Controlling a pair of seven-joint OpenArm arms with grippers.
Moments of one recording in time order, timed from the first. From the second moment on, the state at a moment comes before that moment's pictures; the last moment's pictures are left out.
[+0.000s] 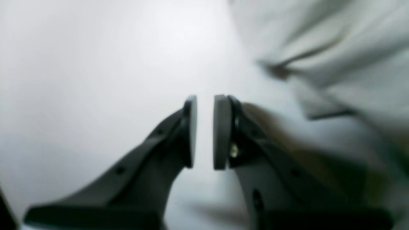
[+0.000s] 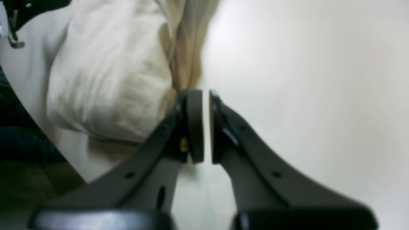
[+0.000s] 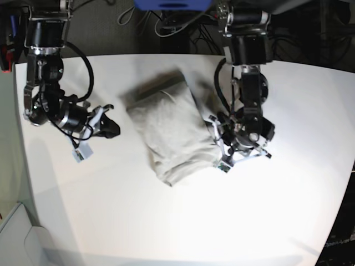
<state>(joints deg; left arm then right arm) -12.5 8.0 -9.6 80.5 26.0 -36.4 52.1 3.1 14.5 9.9 84.9 40.7 39.5 -58.2</state>
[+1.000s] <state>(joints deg) -16.1 8.0 -10.0 77.7 7.9 -36.2 41.9 -5.5 15.0 0.5 96.3 40.6 39.5 -57.6</state>
